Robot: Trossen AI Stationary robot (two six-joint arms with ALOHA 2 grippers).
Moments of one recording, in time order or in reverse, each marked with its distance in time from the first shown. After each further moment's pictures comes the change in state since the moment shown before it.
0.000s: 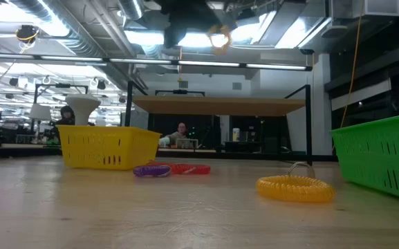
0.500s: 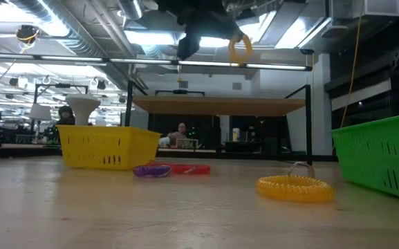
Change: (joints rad) left arm -0.013 0.107 -0.001 0.179 0.006 -0.076; right arm 0.000 0.519 -0.004 0.284 -0.026 0.043
